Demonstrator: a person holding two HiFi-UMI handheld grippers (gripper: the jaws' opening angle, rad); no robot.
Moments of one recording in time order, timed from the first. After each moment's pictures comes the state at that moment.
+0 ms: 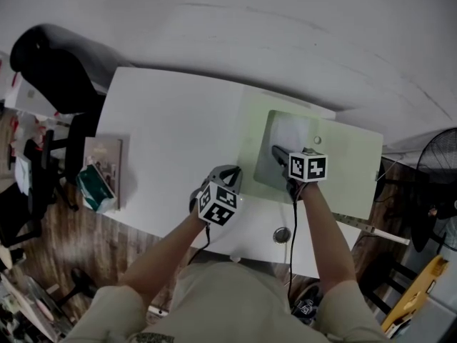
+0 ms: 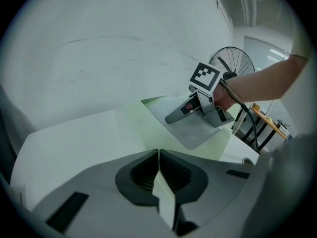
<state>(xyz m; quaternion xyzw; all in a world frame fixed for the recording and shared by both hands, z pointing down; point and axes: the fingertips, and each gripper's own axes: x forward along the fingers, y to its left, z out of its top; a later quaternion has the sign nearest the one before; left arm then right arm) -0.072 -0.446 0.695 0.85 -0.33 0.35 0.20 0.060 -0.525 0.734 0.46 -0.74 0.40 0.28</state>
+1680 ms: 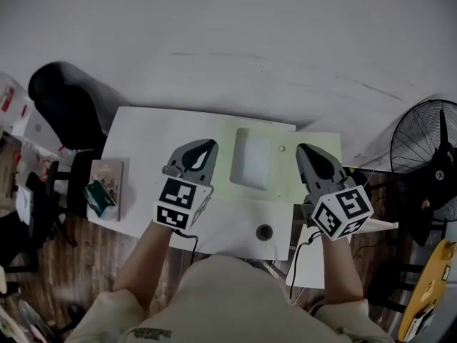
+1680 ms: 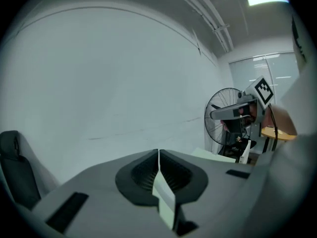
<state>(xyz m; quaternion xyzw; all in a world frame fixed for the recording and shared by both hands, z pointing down) -0.079 -0.449 0.386 0.90 -0.40 0.14 0.04 0.091 -0.408 0.342 0.53 -0.84 0.08 0.08</state>
